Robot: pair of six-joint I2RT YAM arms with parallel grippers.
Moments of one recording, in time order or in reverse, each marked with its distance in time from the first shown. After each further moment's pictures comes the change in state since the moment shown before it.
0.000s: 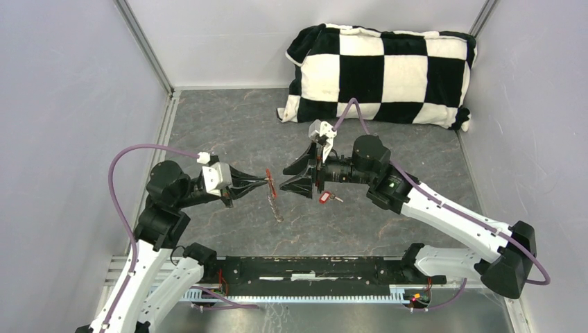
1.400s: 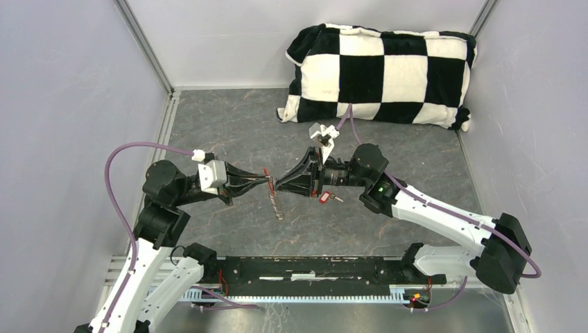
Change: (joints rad) left arm 0.000 0.018 0.013 0.128 0.038 -0.097; right arm -0.005 0.048 -0.162 0.446 -0.101 0.301
